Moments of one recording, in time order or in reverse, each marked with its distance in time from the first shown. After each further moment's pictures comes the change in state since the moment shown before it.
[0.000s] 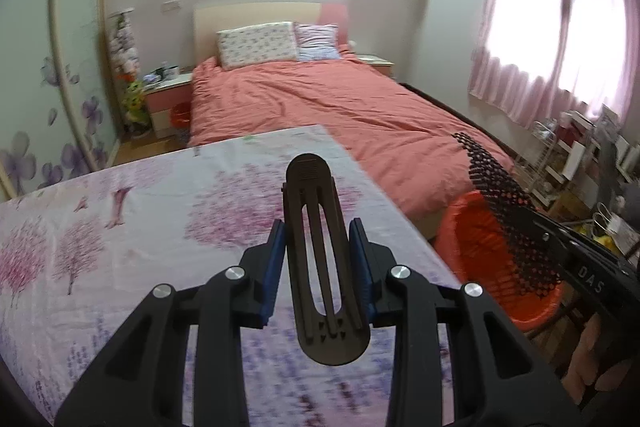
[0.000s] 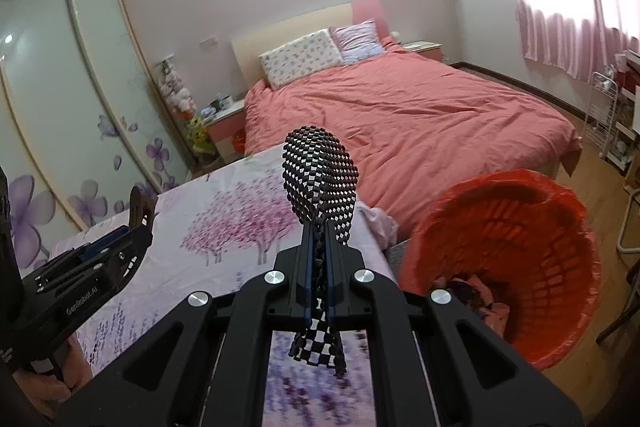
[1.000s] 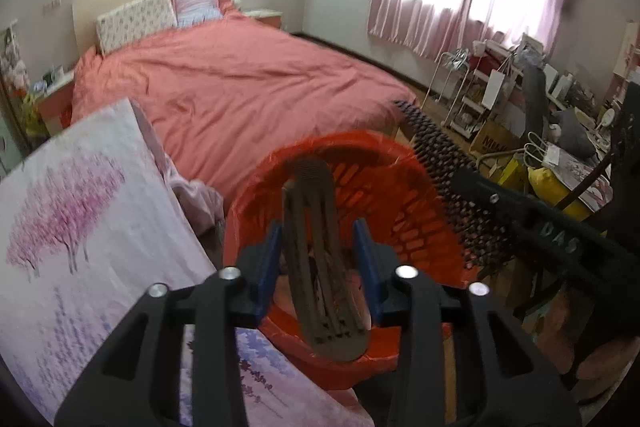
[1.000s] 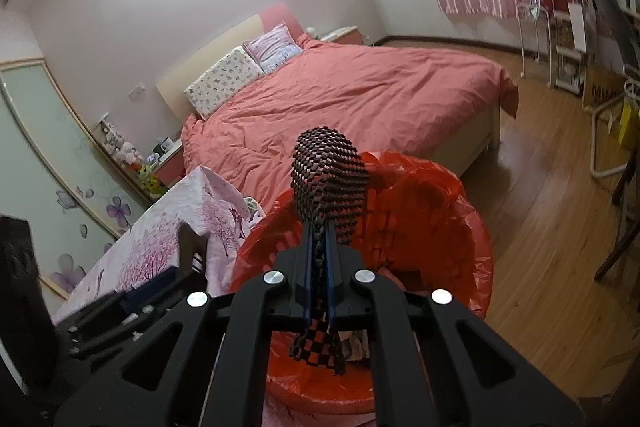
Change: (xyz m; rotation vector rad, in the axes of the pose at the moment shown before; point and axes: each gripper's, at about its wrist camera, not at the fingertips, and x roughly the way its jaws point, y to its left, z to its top) left arm 0.113 -0.211 -0.026 0.171 0.189 -0.289; right arm 0.003 -0.171 -0.005 0.285 0.020 -0.097
